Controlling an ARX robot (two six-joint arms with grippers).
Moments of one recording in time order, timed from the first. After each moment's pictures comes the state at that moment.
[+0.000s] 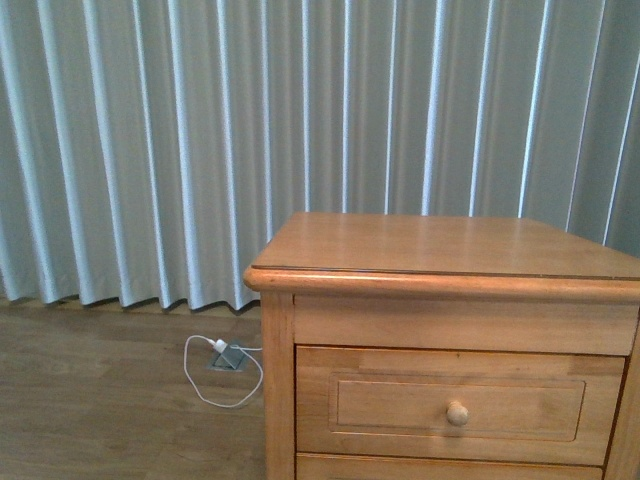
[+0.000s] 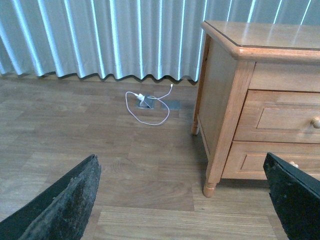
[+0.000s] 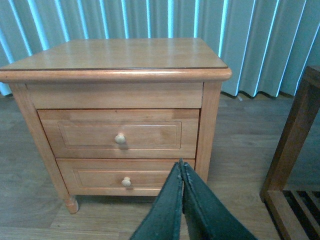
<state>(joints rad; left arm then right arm) 0.00 0.00 0.02 0.00 0.00 0.00 0.00 0.09 0.10 -0.02 0.00 0.01</state>
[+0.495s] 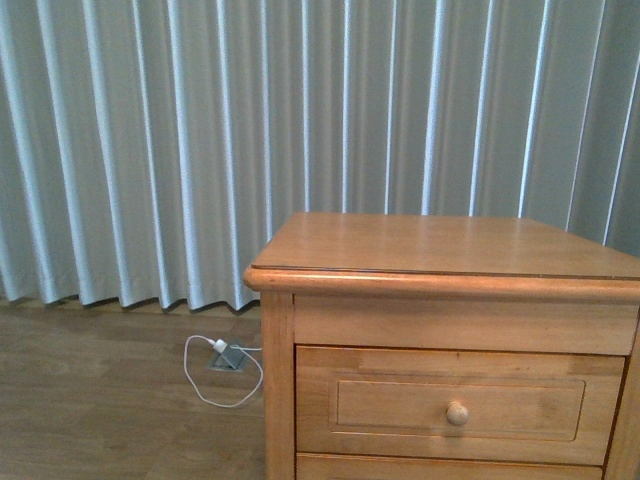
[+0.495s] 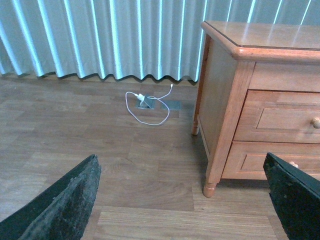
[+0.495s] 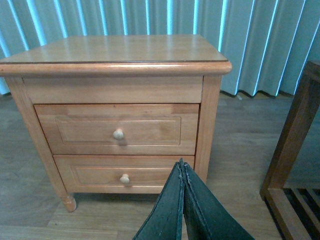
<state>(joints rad) 0.00 0.00 0.02 0.00 0.00 0.00 0.00 0.03 0.04 -0.01 0.00 0.00</state>
